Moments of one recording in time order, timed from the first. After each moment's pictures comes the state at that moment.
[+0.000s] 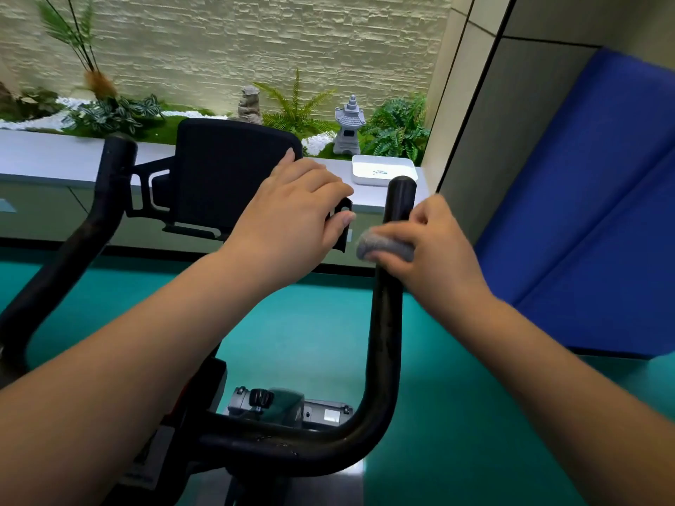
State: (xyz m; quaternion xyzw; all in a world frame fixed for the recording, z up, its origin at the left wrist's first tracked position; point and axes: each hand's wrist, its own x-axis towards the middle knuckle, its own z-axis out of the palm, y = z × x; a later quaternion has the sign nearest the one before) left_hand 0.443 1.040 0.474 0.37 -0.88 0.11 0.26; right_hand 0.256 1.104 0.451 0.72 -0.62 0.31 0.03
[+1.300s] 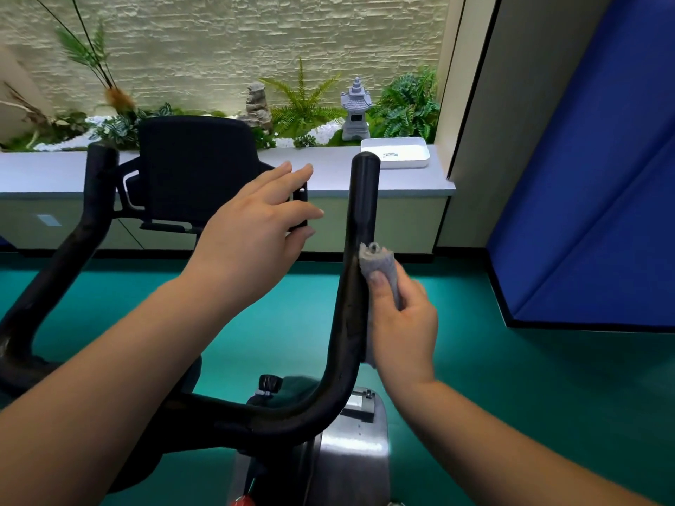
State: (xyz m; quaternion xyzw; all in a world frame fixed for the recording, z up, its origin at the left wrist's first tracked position) left_hand 0.434 1.079 0.467 0.42 -0.87 0.07 0.23; right_hand 0.284 1.158 0.377 0.36 -0.62 0.64 -0.29
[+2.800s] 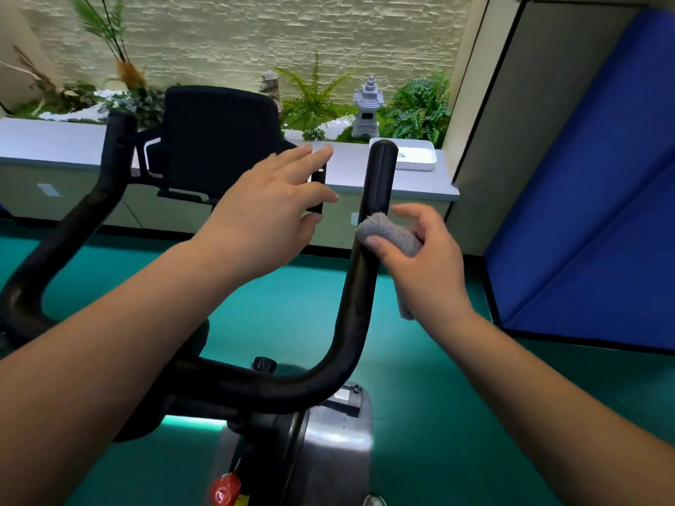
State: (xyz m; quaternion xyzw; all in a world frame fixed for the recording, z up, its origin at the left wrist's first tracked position) left_hand 0.442 1.081 0.470 0.40 -0.89 0.10 0.19; right_hand 0.252 1.144 0.421 0.54 -0.62 0.52 -0.25
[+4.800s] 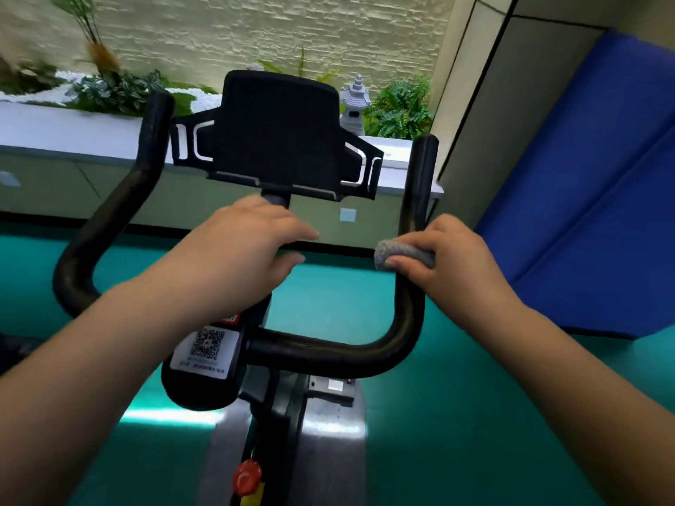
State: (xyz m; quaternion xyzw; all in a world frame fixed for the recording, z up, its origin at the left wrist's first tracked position) left_hand 0.543 1.128 0.464 0.41 -0.90 -0.01 0.15; right_hand 0.293 1.179 0.447 0.70 -0.67 0.25 -0.06
